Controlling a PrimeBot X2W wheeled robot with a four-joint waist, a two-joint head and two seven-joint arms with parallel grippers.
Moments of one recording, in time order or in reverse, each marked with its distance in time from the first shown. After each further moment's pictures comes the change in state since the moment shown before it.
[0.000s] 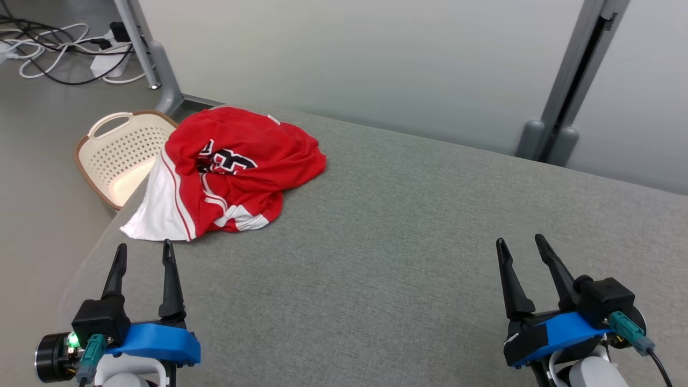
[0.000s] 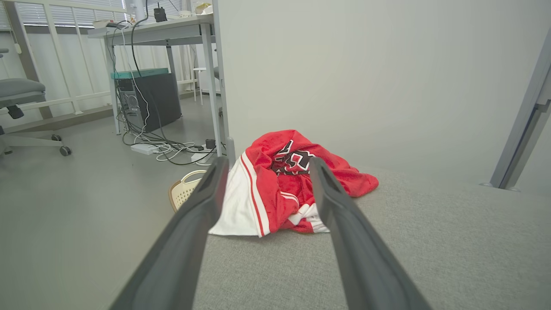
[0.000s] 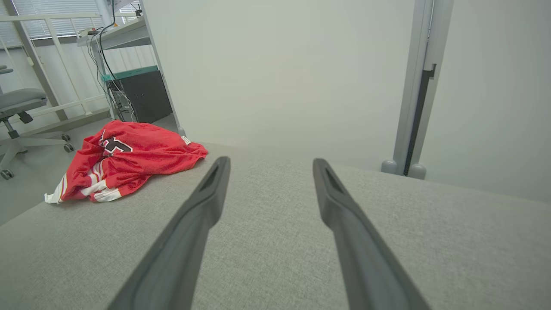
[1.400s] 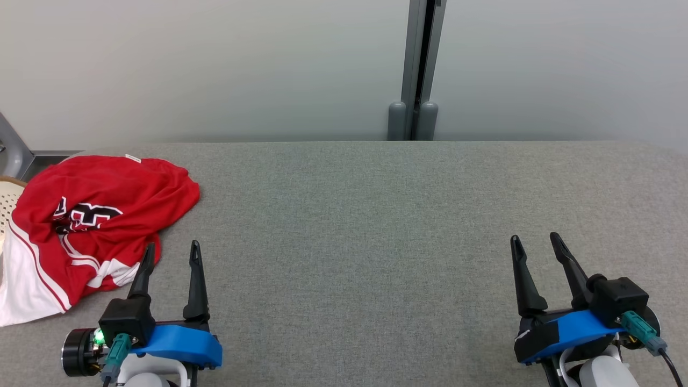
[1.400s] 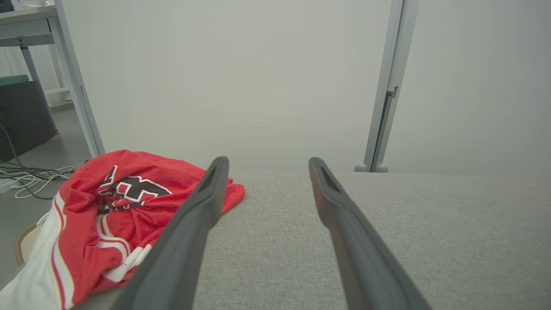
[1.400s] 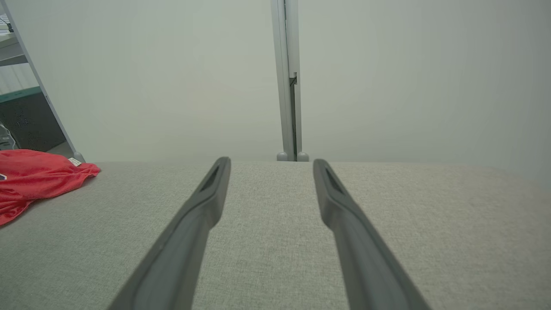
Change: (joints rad) left arm -0.001 -0.052 -0.012 0.007 0.044 -0.040 -0.002; right arm 0.004 0.000 -0.047 -0.006 -0.017 0.000 0.001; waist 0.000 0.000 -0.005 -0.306
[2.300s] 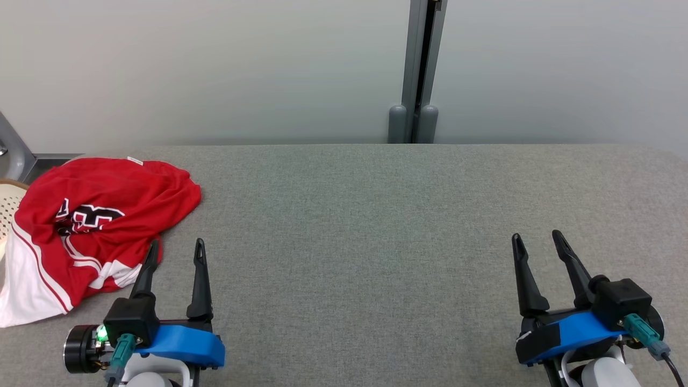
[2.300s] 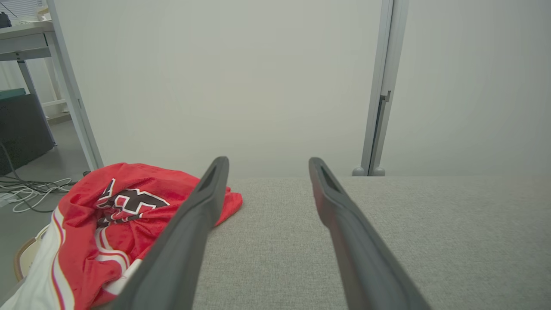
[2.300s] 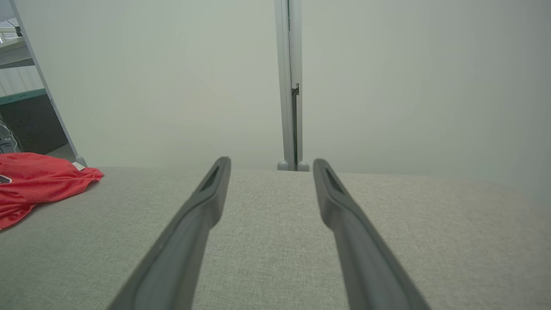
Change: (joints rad) left arm 0.004 -0.008 0.004 -0.021 0.040 -0.016 0.000; right arm 0.015 0.000 0.001 -0.045 -0.019 0.000 0.000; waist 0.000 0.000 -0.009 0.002
